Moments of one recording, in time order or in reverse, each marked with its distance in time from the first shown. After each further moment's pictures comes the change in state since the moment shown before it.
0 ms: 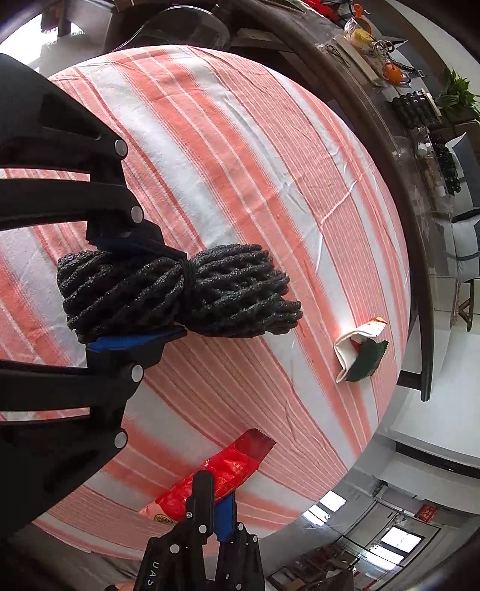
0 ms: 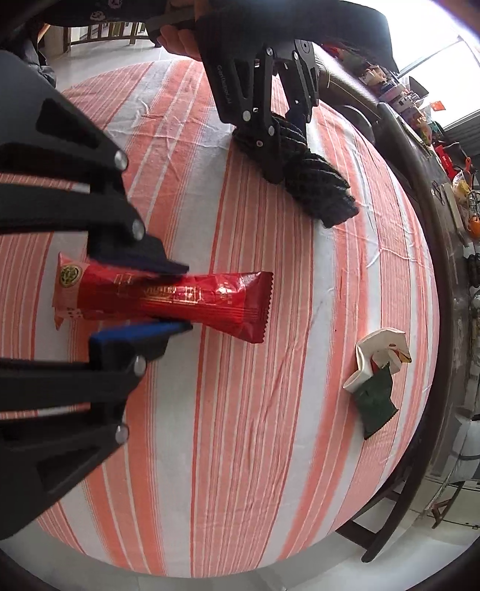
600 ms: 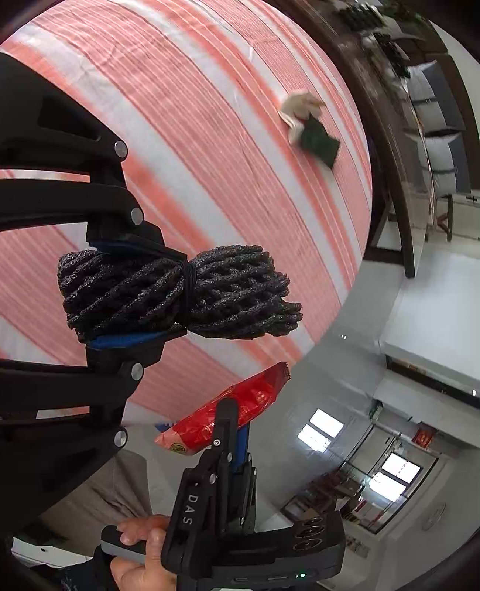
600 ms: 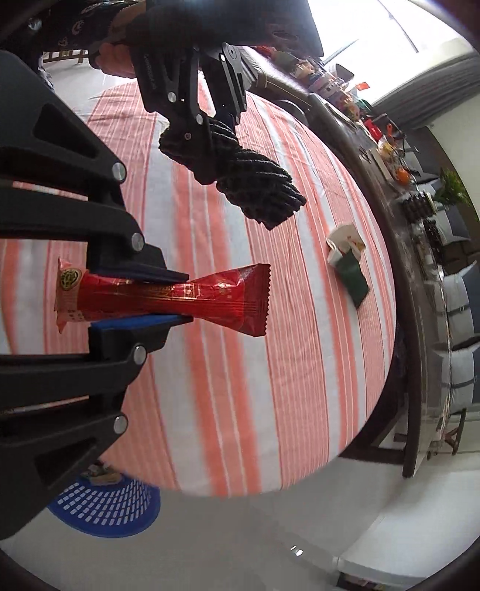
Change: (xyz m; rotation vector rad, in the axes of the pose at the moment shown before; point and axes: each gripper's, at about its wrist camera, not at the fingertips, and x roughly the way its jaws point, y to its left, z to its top) left arm -0.025 -0.214 0.019 0.128 -0.074 -0.295; right arm -0.104 -0.114 -0.106 0.227 -0.197 0.000
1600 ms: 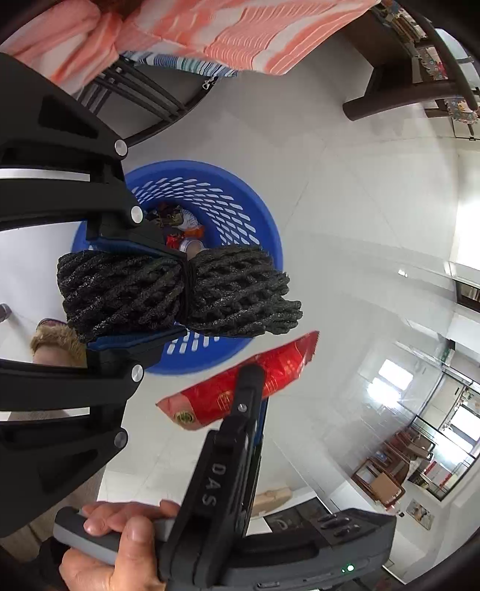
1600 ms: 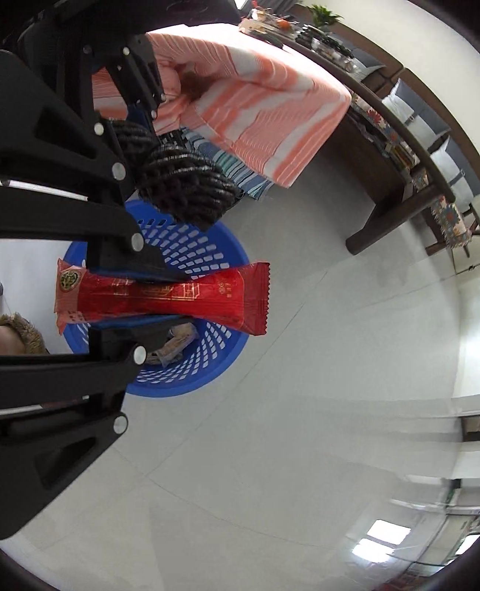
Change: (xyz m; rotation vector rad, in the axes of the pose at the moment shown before) left arm 0.317 -0.265 0.028 0.138 0.254 -0.130; right arm -0.023 -0.358 -0.160 0.538 0.000 -0.194
